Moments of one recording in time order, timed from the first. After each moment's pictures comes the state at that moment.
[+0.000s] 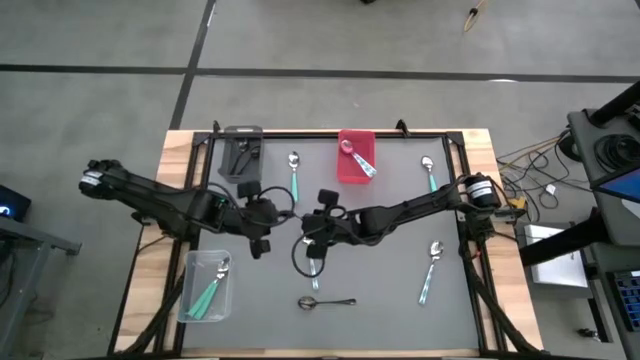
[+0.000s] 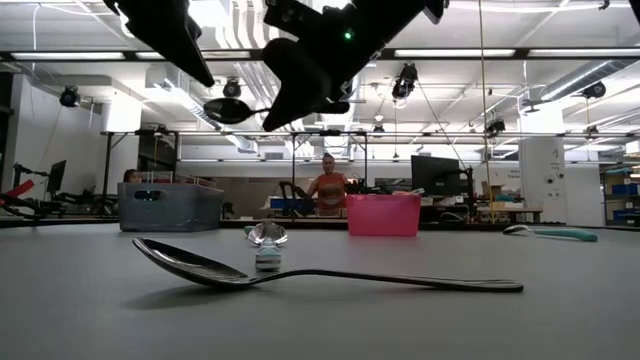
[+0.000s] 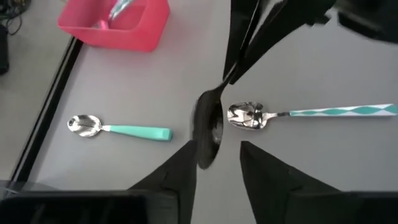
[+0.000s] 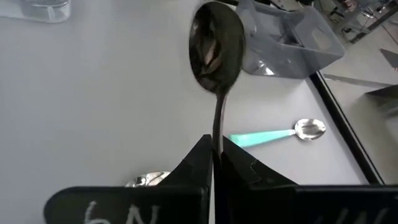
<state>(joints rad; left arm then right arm) -0.28 1.24 1.04 -0.78 -0.49 -0.27 0.15 1.94 1.42 -0.17 0.51 -0.04</state>
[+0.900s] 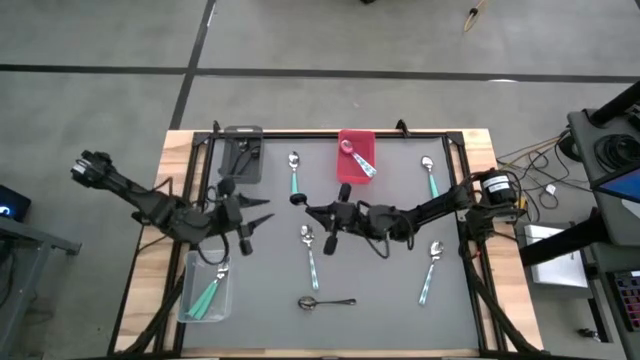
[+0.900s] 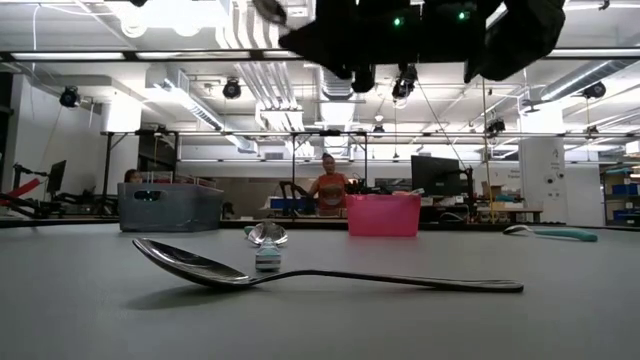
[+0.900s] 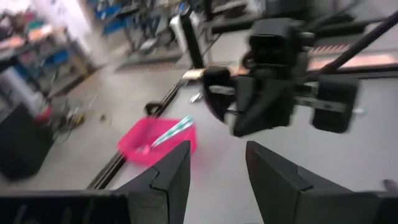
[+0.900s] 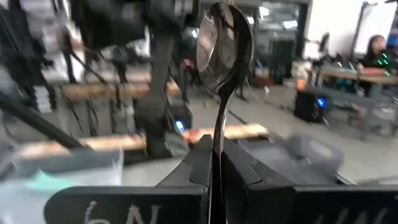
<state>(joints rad) -0.49 0.93 0.80 -0.22 -0.86 -0.06 0.14 1.82 0.89 1.07 0.39 -0.07</state>
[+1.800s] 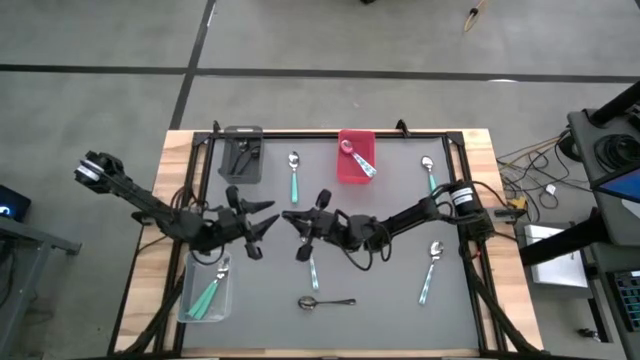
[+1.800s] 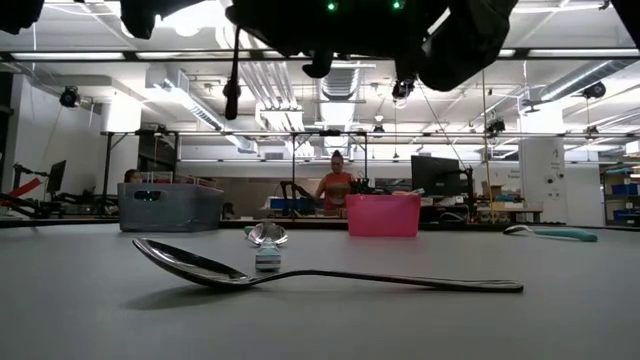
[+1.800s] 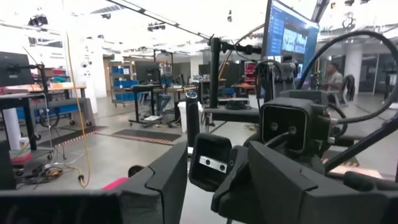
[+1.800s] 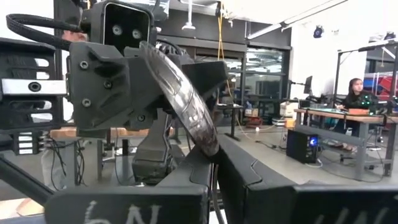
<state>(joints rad) -0.51 1.07 0.41 0.96 -0.88 0.22 0.18 2.08 1.19 1.25 0.45 -0.19</state>
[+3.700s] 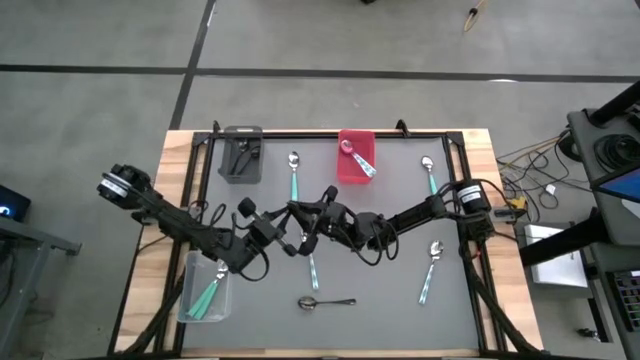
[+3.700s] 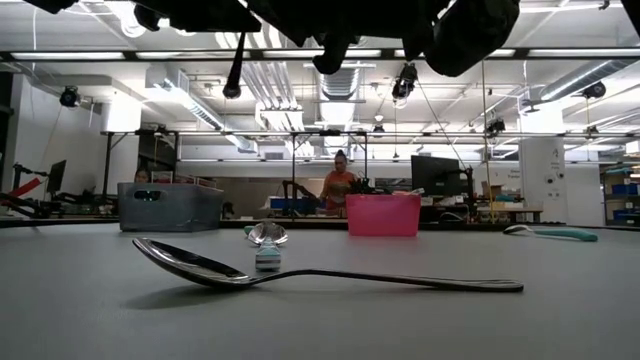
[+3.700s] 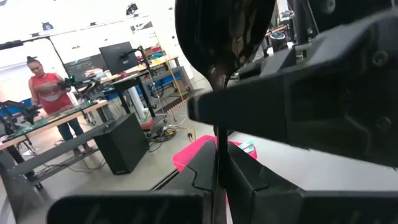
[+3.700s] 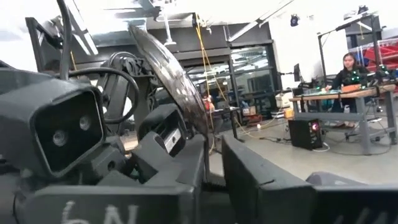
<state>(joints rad) -0.50 1.46 0.67 0.89 -1.29 0.35 0.18 2.03 1.17 1.27 0.54 -0.02</state>
